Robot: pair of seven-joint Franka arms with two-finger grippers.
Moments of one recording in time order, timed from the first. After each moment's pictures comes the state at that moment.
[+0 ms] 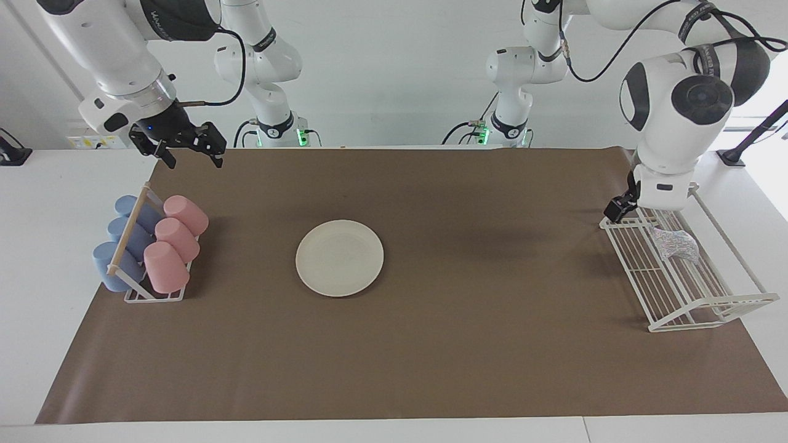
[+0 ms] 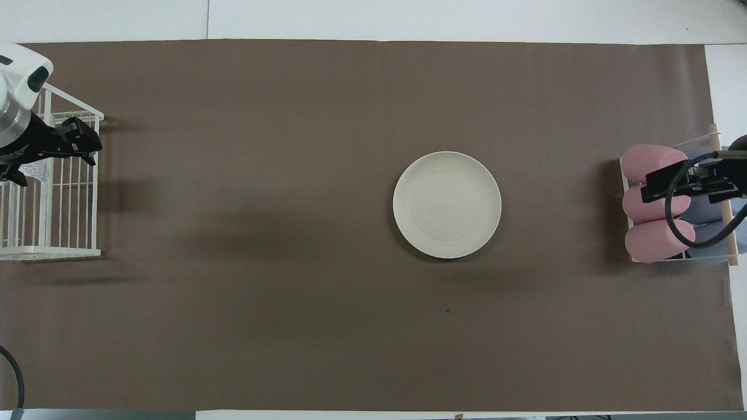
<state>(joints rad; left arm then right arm) -0.04 0.15 -0.05 -1.54 0.20 1.56 -0.43 0.03 -0.02 -0.05 -1.60 0.03 1.49 0.01</state>
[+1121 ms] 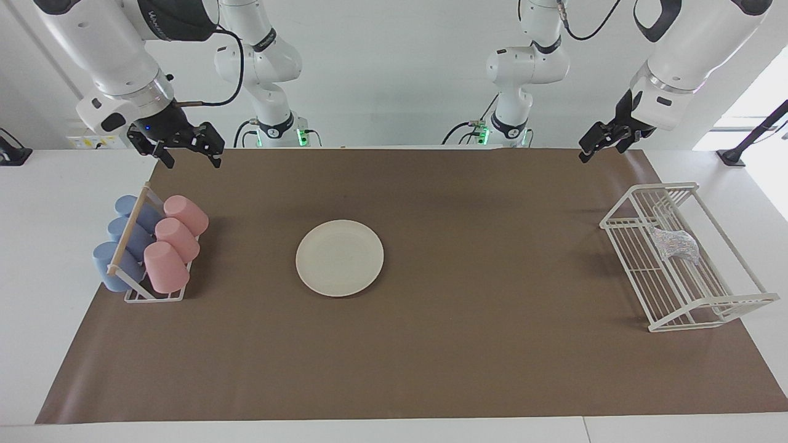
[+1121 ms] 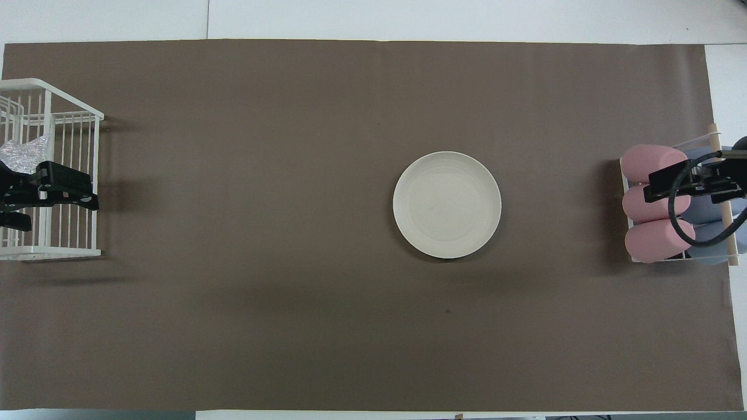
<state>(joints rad) -0.05 -0.06 -0.02 -1.63 -0.04 1.45 -0.29 0.02 -0.02 -0.05 -1.60 0.03 1.49 0.01</state>
